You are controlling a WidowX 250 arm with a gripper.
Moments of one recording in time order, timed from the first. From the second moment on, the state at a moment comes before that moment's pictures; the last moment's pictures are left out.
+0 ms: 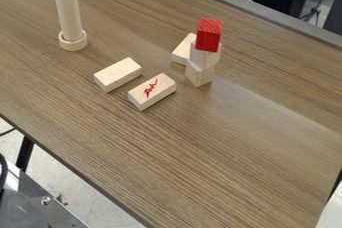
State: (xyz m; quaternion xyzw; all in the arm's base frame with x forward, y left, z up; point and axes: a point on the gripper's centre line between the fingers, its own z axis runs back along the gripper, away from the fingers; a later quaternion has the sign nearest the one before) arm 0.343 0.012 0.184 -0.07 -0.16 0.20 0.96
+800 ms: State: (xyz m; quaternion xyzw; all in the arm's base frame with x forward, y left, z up) arm 0.390 0.034 0.141 -0.02 -0.14 0.22 0.97
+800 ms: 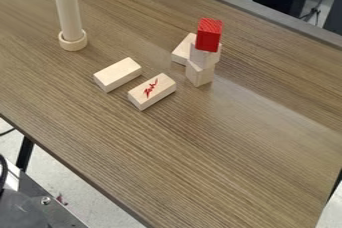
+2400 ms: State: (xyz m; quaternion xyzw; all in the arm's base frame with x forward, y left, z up) arm 0.400 0.069 0.061 0.02 -0.04 0.12 0.99
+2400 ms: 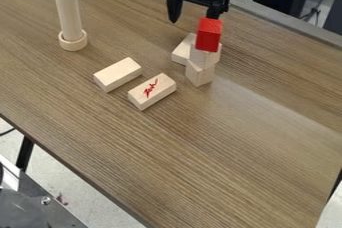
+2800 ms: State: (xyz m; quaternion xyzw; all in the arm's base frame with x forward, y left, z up) arm 0.400 0.069 0.052 0.01 -0.02 0.12 0.99
